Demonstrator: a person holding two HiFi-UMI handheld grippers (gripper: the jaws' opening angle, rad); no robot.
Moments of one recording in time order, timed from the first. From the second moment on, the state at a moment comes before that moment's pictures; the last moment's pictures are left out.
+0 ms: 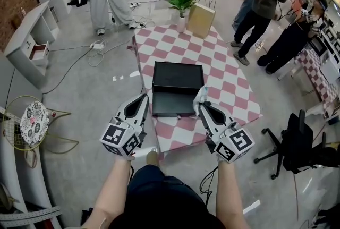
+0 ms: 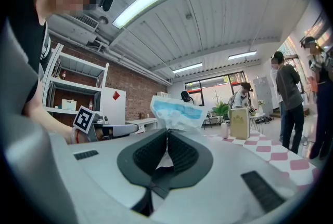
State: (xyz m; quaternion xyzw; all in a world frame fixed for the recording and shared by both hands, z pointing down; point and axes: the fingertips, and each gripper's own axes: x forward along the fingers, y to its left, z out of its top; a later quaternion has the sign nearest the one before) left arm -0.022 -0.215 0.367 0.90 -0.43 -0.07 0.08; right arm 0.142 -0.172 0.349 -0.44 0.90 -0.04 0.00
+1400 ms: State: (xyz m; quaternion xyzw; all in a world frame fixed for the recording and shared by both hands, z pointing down) left arm -0.022 -0.207 0.358 0.90 -0.42 -0.07 0.07; right arm 0.151 -0.163 0.343 -0.45 0.89 -0.05 0.03
